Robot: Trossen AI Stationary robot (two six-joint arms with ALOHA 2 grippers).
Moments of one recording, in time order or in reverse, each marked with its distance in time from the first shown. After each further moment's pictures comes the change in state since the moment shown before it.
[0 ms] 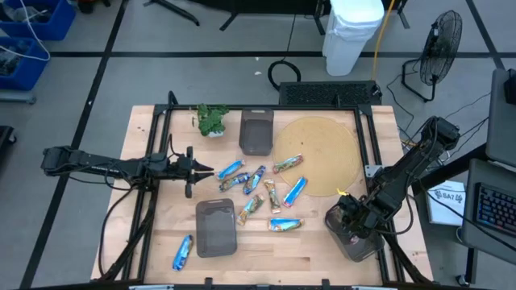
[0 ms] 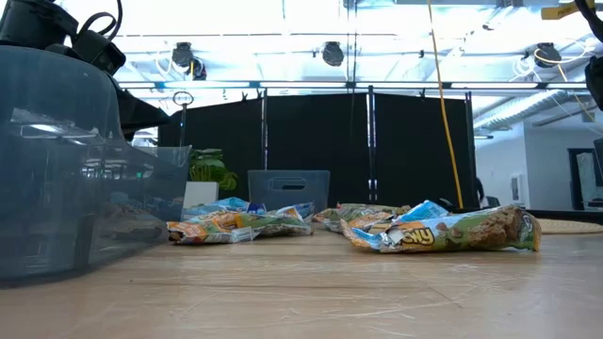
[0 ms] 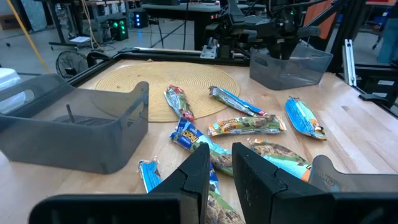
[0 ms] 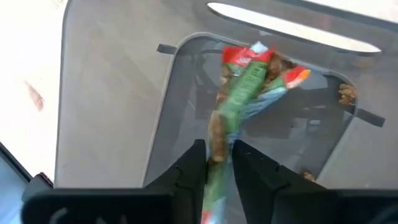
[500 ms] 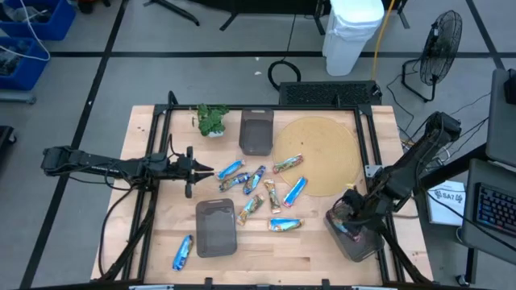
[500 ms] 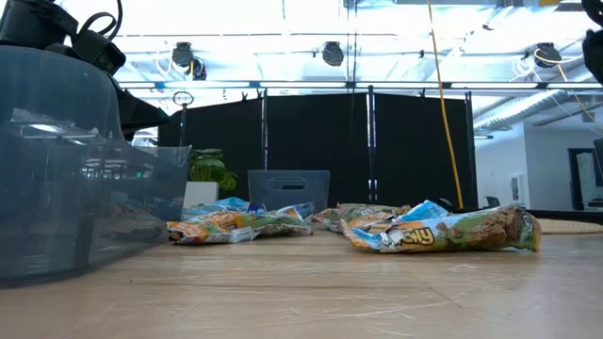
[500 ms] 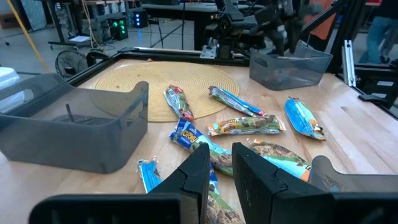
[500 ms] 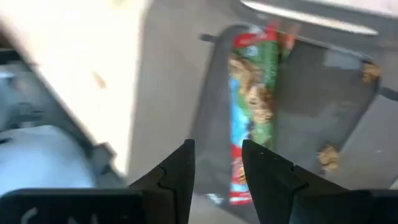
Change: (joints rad) left arm 0.000 0.000 0.000 0.000 0.001 -0.004; right arm -0.021 -0.219 -0.001 -0.005 -0.047 0.006
